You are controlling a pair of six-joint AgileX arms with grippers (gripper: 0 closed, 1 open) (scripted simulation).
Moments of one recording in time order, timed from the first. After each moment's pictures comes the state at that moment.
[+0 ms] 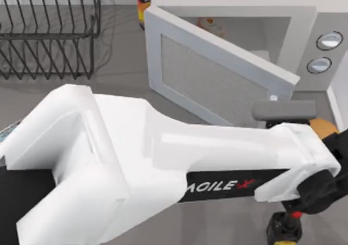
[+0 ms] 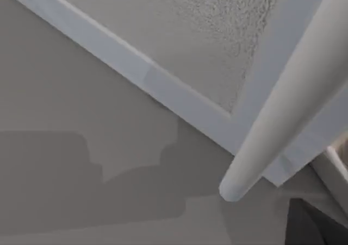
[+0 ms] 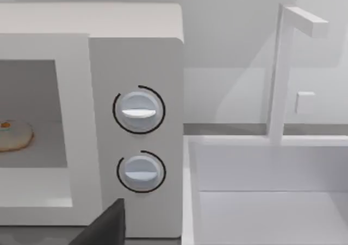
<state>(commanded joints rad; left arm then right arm) -1.22 2.21 1.64 -0.64 -0.72 -1.05 0.00 0.00 0.00 0.00 0.00 0.00</state>
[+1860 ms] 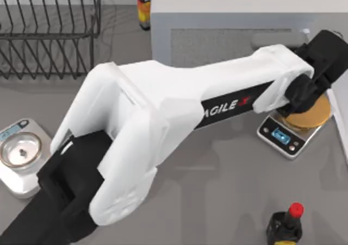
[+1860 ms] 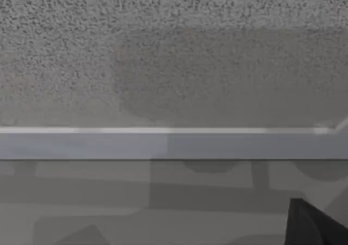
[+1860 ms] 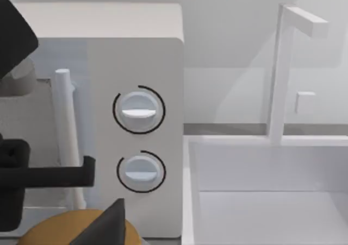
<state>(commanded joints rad) -0.96 2.55 2.19 -0.63 -0.58 -0.75 0.00 0.00 0.00 0.00 0.00 0.00</state>
